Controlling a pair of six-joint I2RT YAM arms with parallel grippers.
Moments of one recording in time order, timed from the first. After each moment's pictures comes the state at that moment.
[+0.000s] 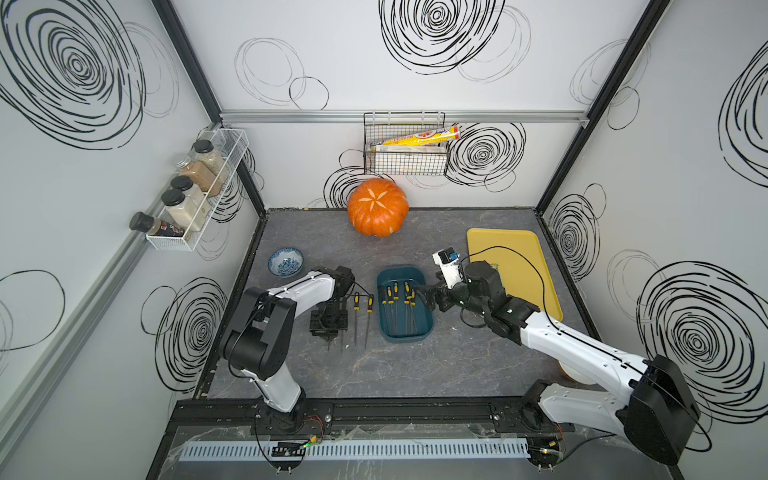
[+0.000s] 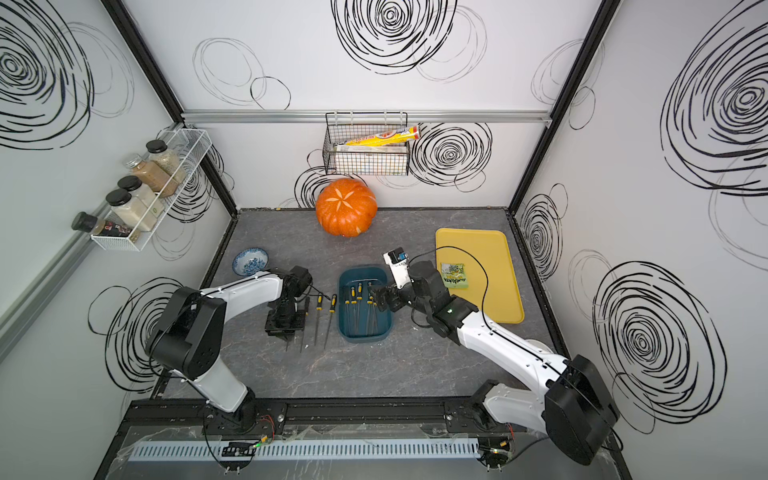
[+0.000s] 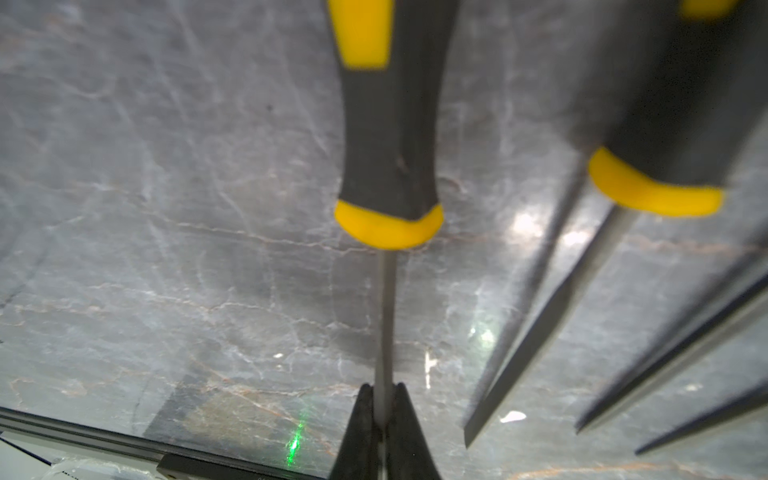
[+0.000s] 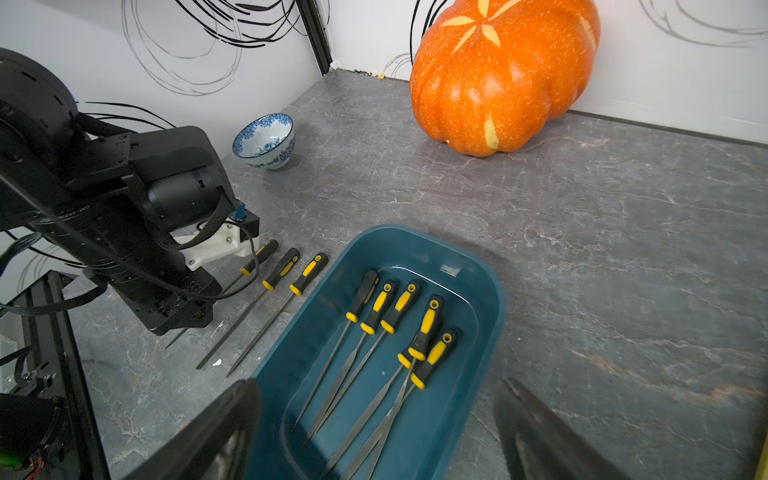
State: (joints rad) left arm -0.32 1.70 0.96 -1.07 -0.03 -0.46; right arm 0.72 1.18 0.75 -0.03 -0.12 0.22
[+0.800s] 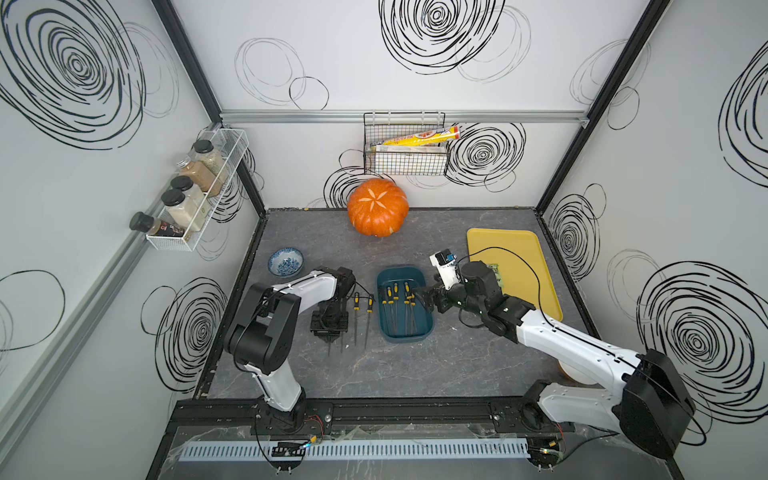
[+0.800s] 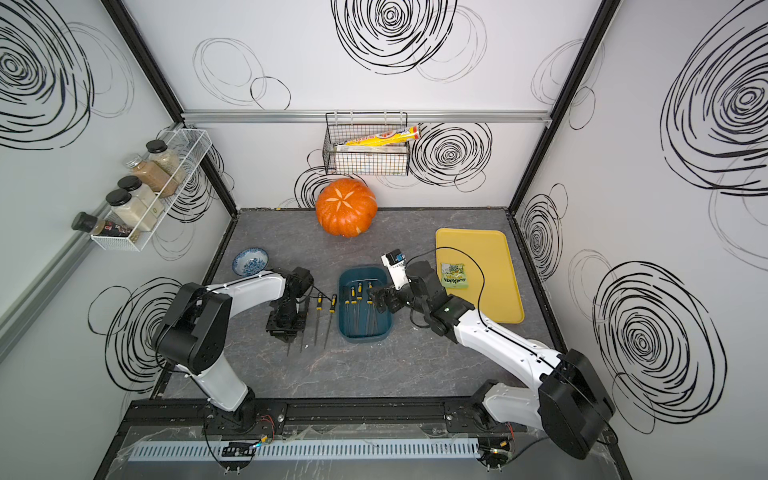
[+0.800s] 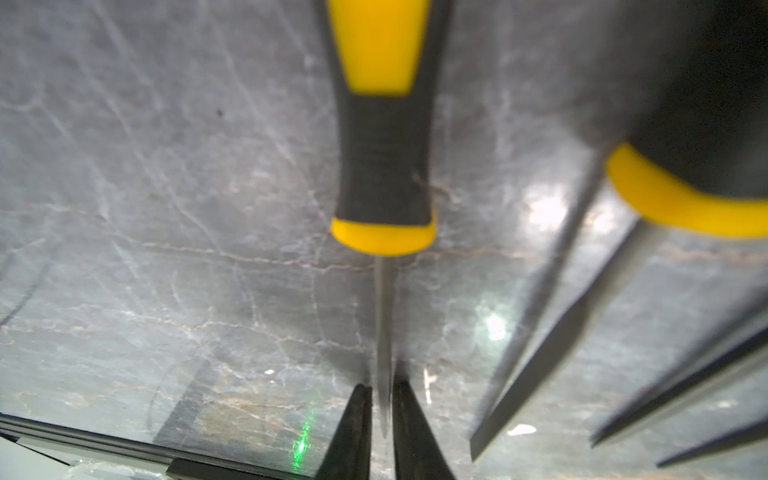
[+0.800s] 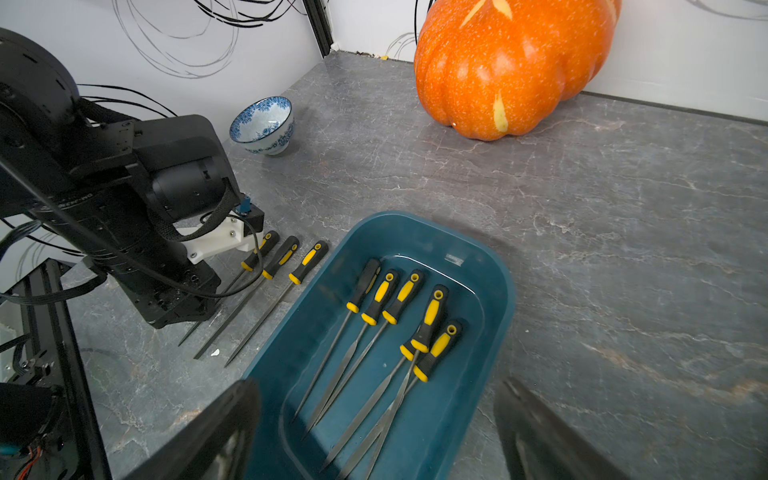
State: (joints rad) left arm -0.32 1.73 0.97 -1.06 -0.02 -0.43; right arm 0.72 1.22 0.75 -0.02 -0.13 0.22
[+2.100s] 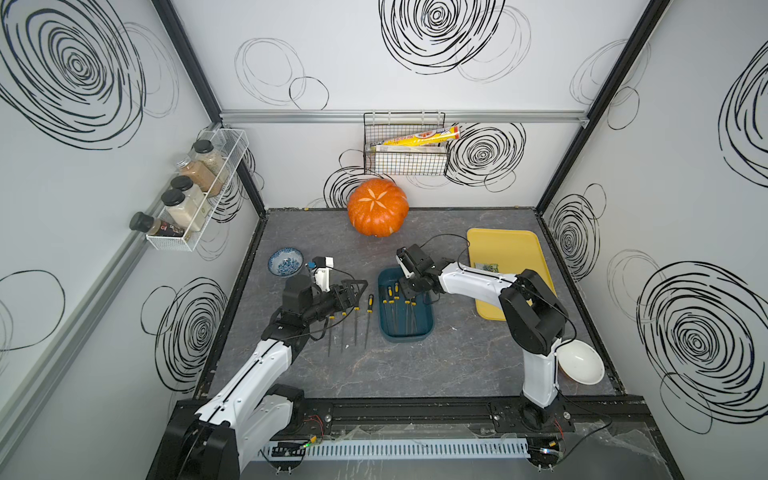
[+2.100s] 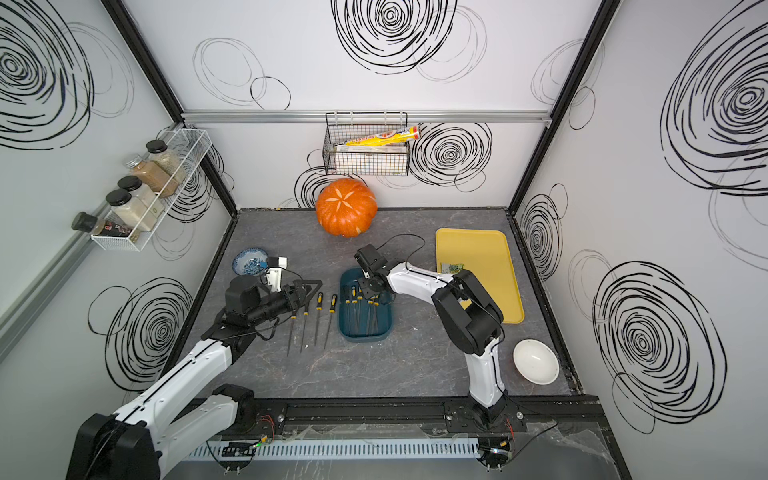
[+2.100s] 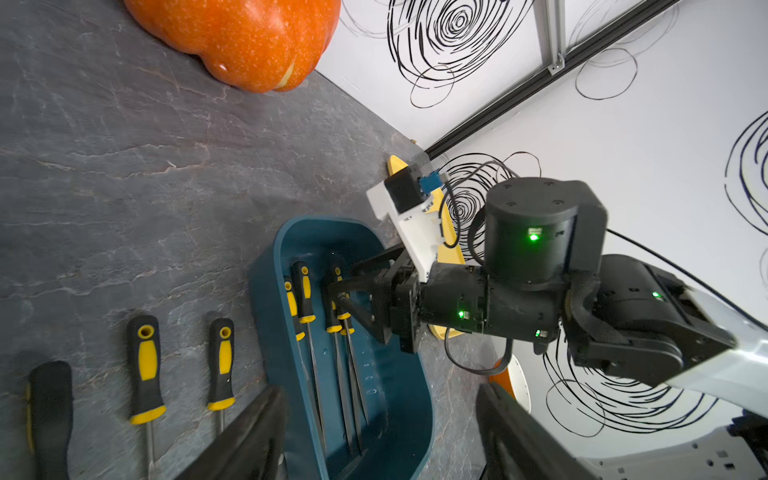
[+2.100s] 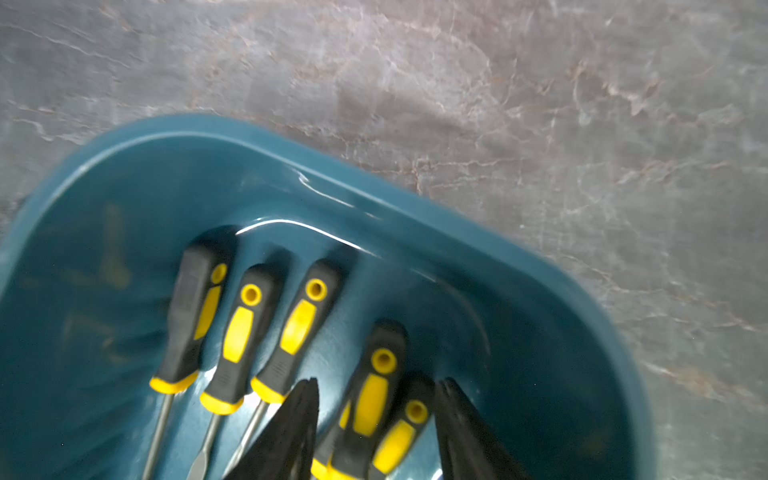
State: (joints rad) left arm -0.18 0.98 0.45 0.16 0.60 -0.72; right arm 0.76 1.98 1.36 -0.45 0.11 0.26
